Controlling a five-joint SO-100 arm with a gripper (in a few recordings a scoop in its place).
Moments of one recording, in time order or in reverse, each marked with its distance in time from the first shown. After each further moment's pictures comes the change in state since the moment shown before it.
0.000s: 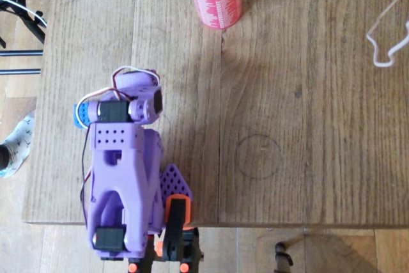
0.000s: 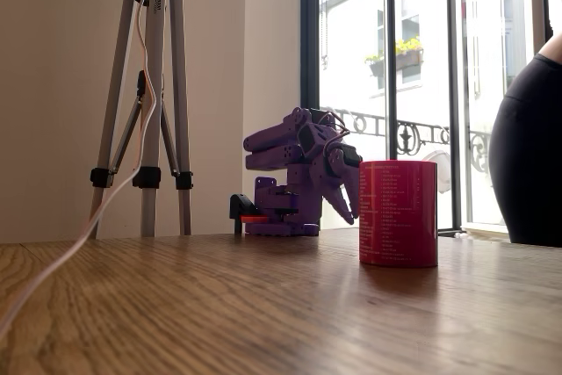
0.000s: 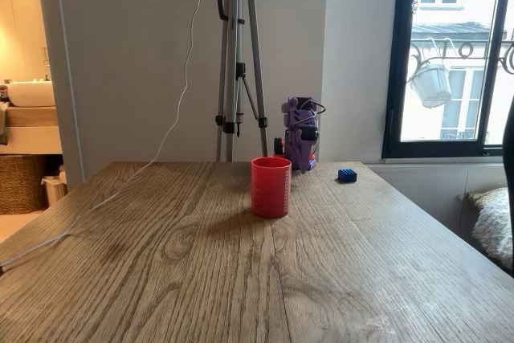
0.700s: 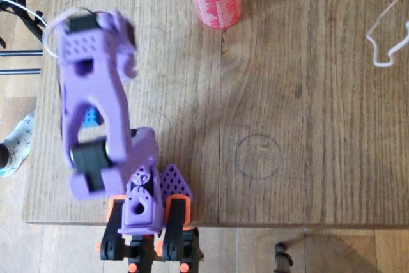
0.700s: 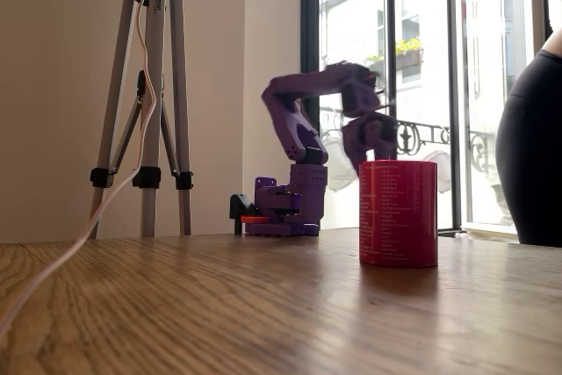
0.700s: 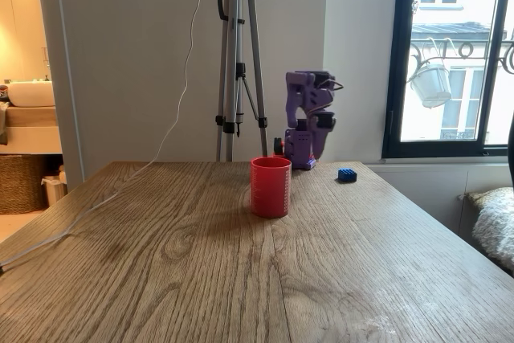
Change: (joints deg) arm -14.1 -60.3 -51.5 17.6 14.2
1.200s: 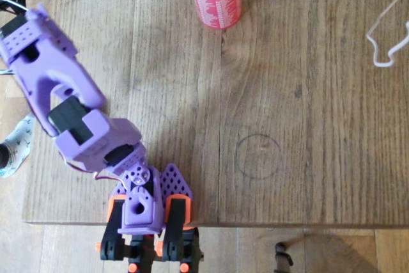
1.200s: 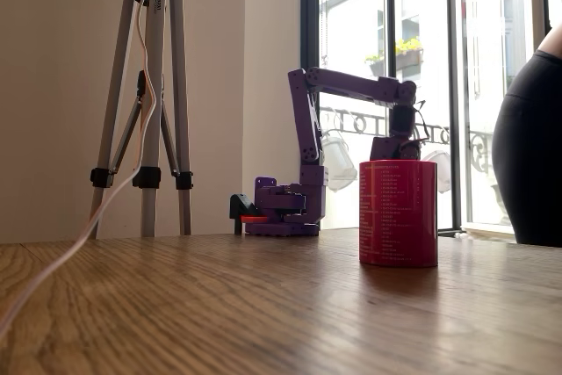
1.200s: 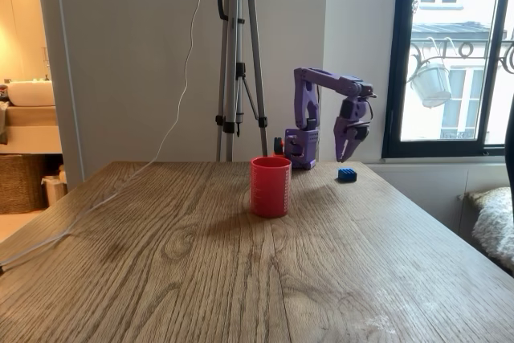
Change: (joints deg) arm -28.7 -15.1 -5.8 4.5 -1.2
